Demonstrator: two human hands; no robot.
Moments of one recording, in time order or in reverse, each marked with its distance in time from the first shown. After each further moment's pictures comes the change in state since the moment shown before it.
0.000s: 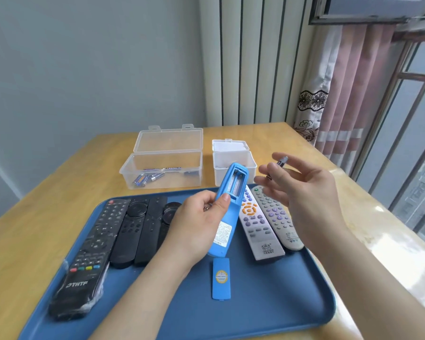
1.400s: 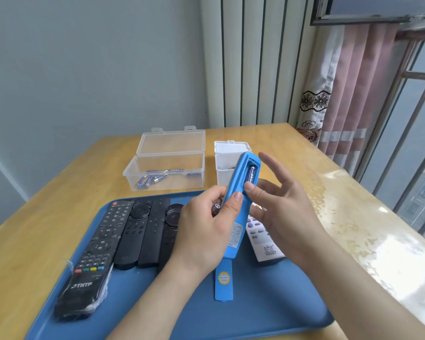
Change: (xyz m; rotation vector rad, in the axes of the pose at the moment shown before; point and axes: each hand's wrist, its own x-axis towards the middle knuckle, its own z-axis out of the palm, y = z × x) left_hand -0.012 0.010 0.007 0.022 0.099 0.290; right_hand -0.014 0.014 0.014 0.090 -0.240 0.147
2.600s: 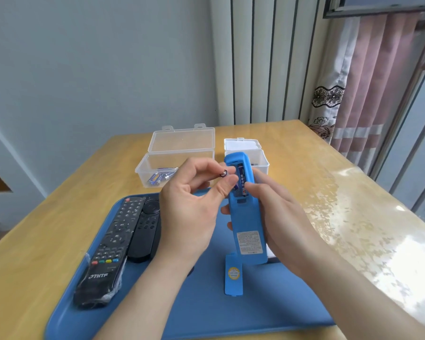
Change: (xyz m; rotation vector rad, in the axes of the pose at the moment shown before) left_hand 0.011 0.010 -0.019 -0.350 0.246 0.159; right_hand -0.013 0.003 0.023 -0.198 -0.142 0.068
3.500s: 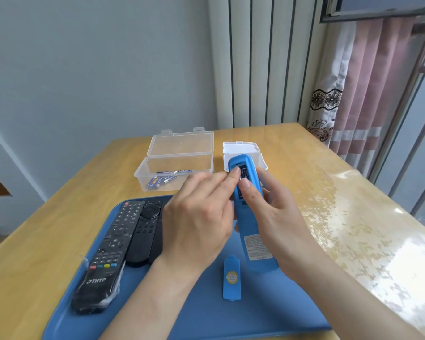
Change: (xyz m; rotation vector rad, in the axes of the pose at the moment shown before) left_hand -0.003 -0.014 -0.004 0.971 -0.127 0.591; right_hand -0.005 -0.003 0.005 -0.058 0.052 -0.192
